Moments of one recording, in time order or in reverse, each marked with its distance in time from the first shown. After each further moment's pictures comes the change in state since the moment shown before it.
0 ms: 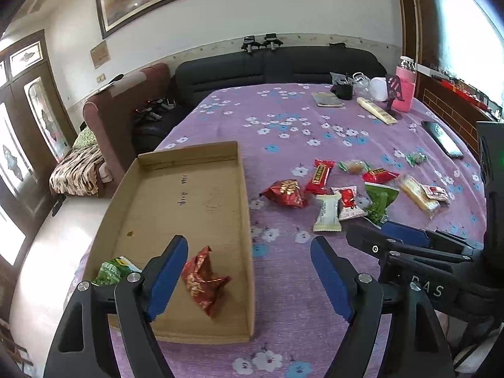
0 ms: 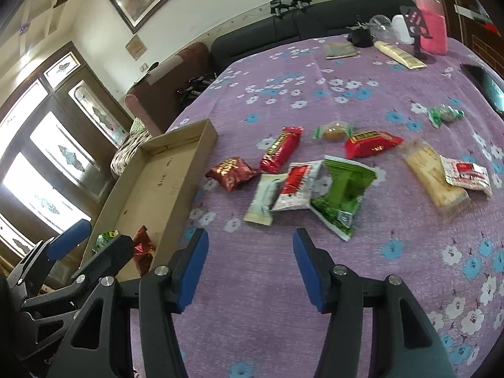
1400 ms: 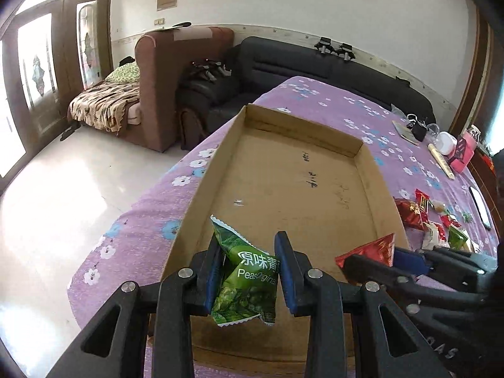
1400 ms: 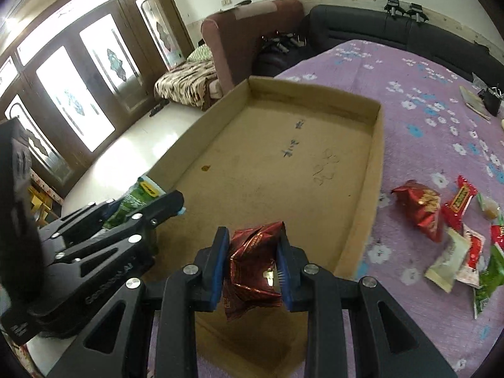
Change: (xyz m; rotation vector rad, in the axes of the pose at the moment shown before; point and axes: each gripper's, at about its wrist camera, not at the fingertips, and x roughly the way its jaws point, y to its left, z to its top) left arm 0.054 0.177 -0.043 -0.358 0.043 0.008; right arm 0.091 0.183 -0.013 -0.432 0.199 0.096
